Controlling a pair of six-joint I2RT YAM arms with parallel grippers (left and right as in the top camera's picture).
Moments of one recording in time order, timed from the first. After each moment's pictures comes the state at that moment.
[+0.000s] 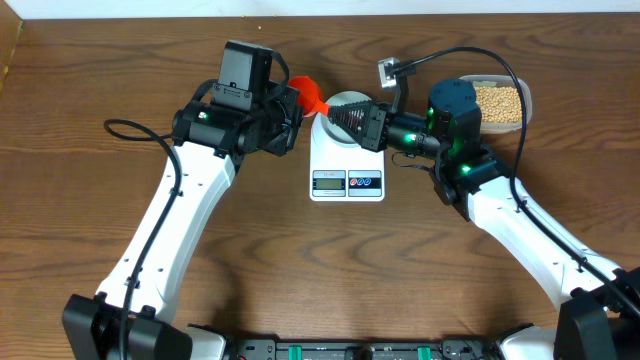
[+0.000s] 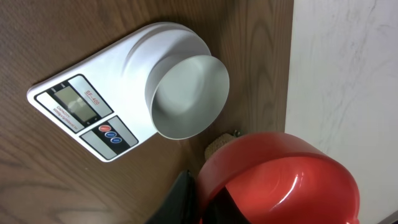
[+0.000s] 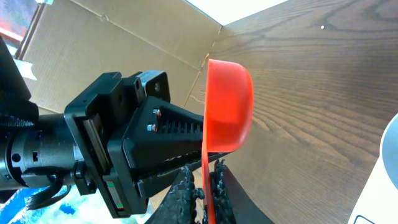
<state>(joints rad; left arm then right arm) -0.30 1.55 1.43 -0.79 0.24 -1.54 0.43 1.54 1.00 0.32 -0.73 0.82</state>
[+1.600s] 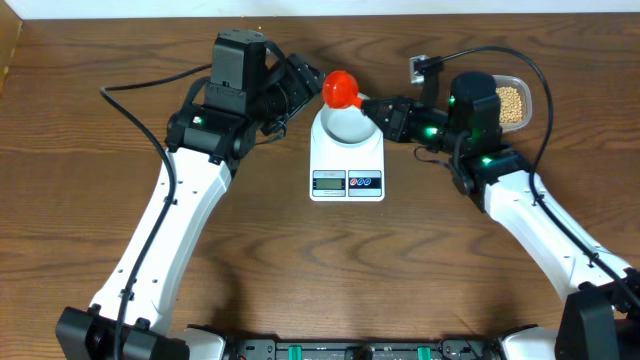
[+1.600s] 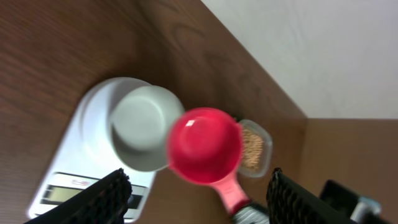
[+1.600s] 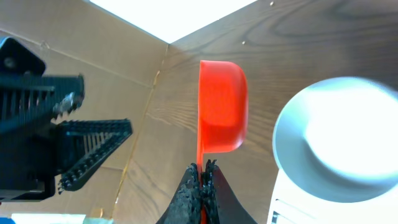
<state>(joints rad) -0.29 1.52 1.43 -0.61 0.26 -0.94 0.31 1.54 1.00 0.16 -0.65 0.73</state>
